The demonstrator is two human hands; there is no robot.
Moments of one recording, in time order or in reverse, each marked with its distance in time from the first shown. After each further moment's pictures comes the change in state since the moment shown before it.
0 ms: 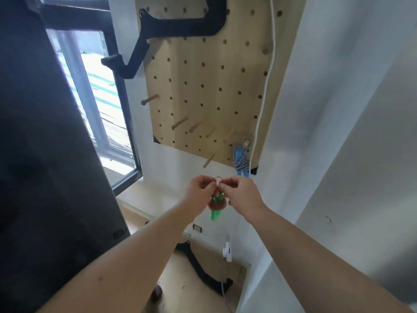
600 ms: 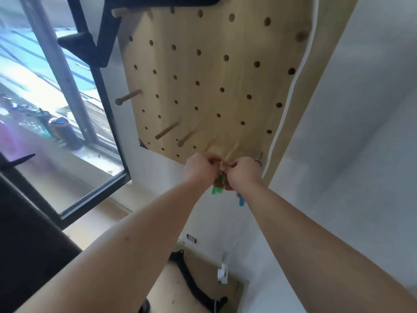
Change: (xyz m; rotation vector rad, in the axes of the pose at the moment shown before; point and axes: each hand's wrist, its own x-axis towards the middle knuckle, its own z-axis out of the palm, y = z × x) left_hand 0.226 0.043 0.041 0.362 0.135 0.075; right_hand 0.226 -0.012 -0.006 -0.153 0.077 0.224
